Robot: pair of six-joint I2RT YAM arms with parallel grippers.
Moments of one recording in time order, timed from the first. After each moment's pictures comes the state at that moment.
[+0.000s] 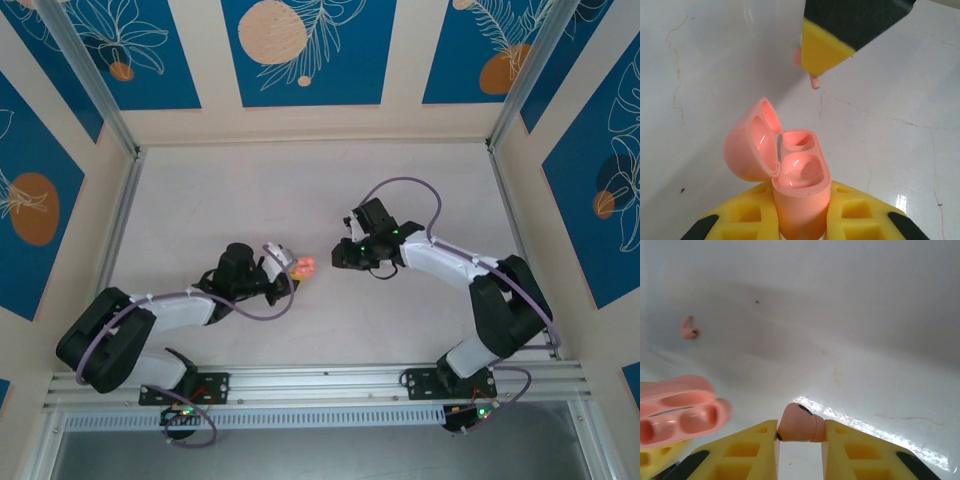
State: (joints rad) left arm -0.60 1.38 0.41 0.47 0.47 0.14; right arm 0.58 1.52 0.95 -0.45 -0.34 0.55
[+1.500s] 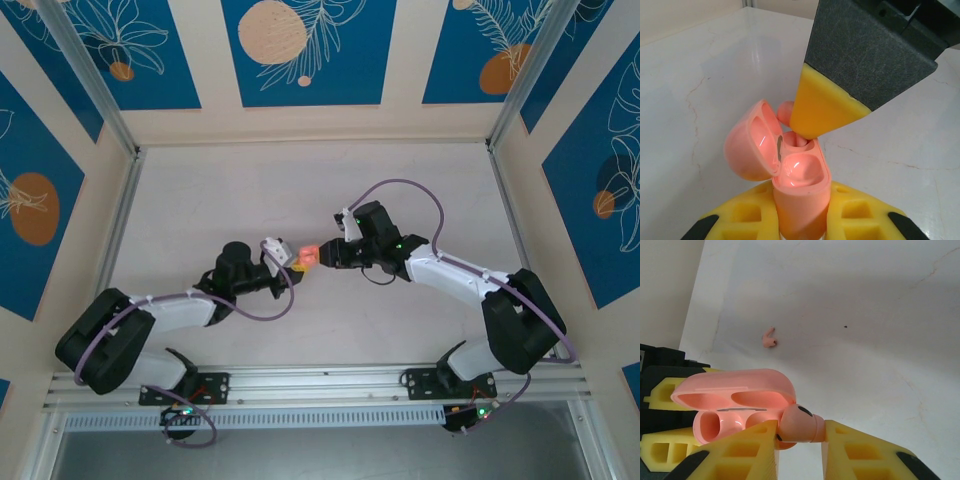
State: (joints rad) left arm -0.62 1.36 0.41 0.63 0.45 0.12; right arm 0.63 1.44 0.86 -0.18 -0.44 0.58
